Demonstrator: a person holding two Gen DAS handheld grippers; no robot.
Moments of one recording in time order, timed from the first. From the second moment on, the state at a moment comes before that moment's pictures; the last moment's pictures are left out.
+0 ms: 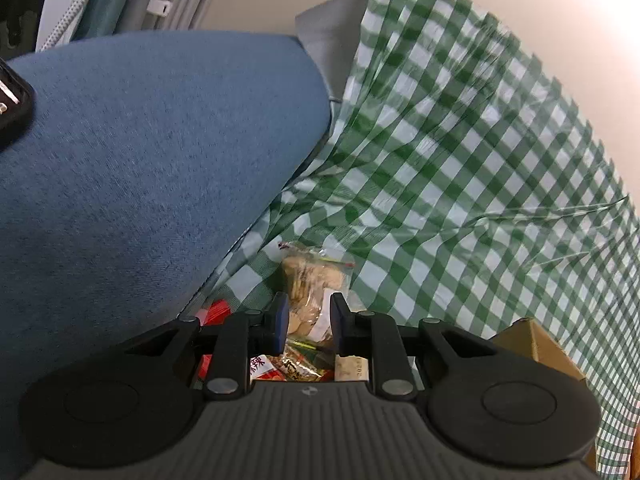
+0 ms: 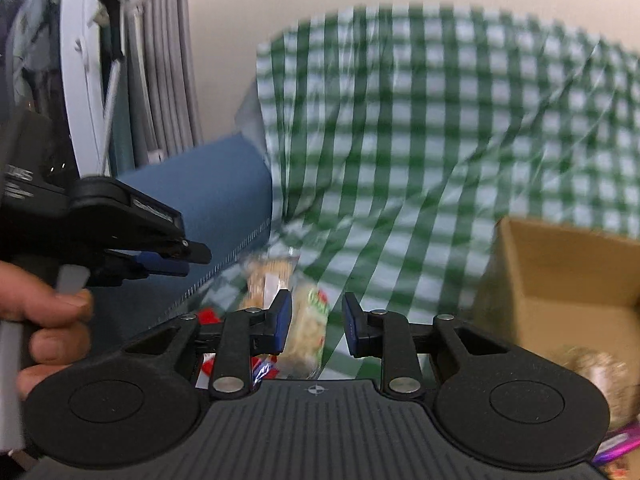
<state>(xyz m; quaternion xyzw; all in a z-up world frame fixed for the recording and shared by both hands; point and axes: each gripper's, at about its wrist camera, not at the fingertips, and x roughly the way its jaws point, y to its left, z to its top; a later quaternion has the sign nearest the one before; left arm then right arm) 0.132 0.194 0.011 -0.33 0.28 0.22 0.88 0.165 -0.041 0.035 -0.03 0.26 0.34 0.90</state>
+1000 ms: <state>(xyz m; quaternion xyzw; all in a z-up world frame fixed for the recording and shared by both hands) 0.226 0.187 -0.048 -0.19 0.37 0.20 0.89 0.235 -0.002 -0.037 0.01 0.41 0.31 0.86</state>
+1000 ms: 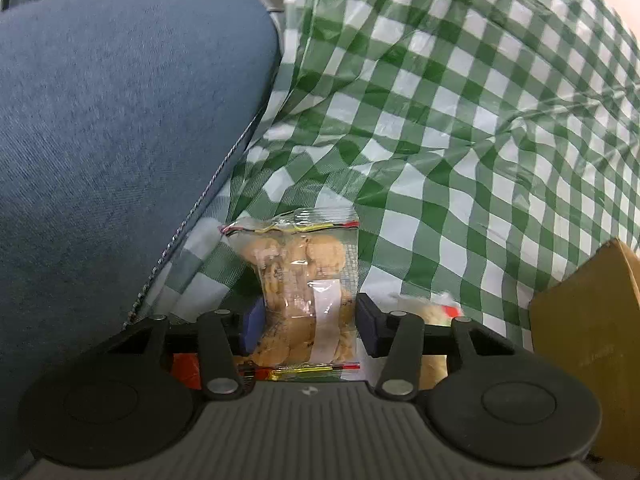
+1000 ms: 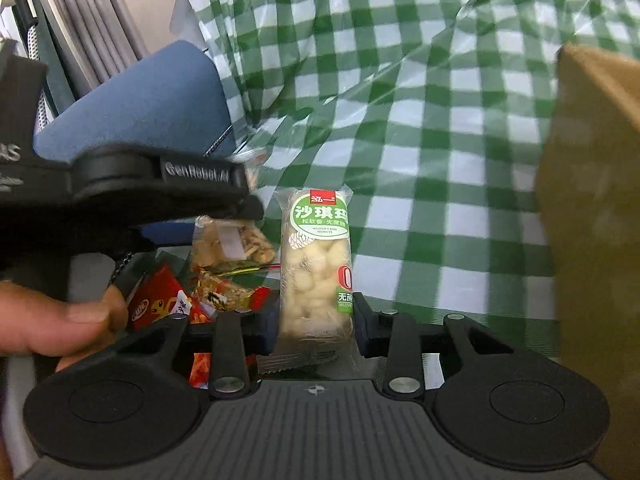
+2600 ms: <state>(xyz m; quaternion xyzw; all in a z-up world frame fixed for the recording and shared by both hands) 0.126 0.094 -0.041 -0.17 0.53 0.08 0.83 0.096 -0.074 -0.035 -0.11 0.47 0.28 0.83</state>
